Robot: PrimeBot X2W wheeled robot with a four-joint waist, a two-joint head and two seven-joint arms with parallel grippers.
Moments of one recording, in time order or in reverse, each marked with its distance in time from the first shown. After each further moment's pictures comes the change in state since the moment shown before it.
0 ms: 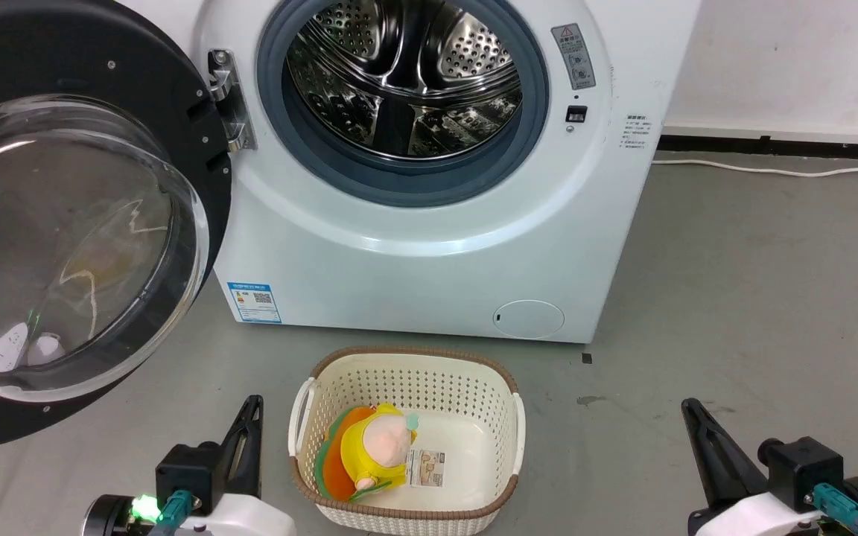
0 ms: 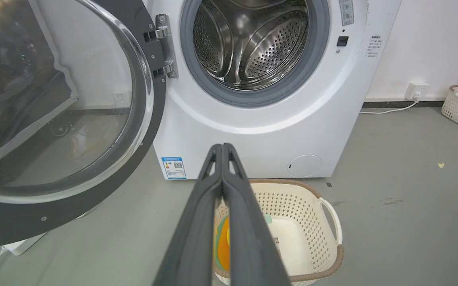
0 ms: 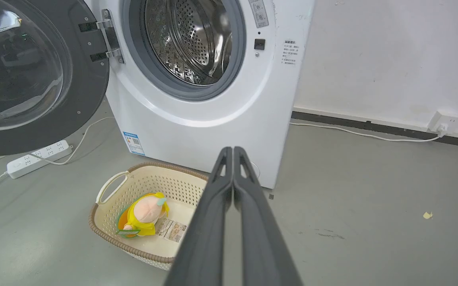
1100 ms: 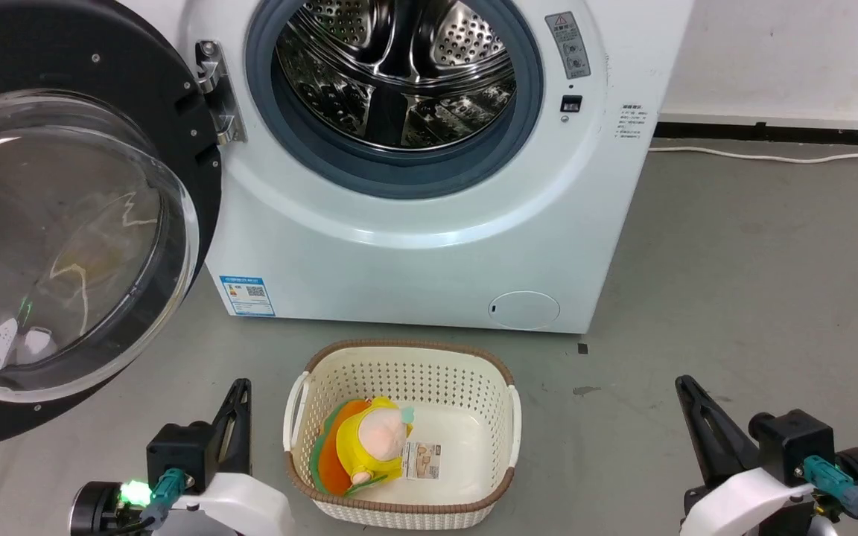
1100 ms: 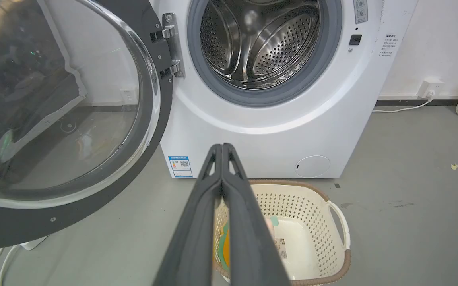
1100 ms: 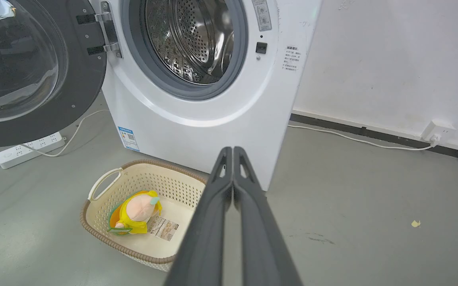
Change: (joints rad) left arm -0.020 -0.027 0.039 -0.049 0.036 0.009 0.072; right arm -0.038 0.000 0.011 -0.047 -0.040 0.000 0.075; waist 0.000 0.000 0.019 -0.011
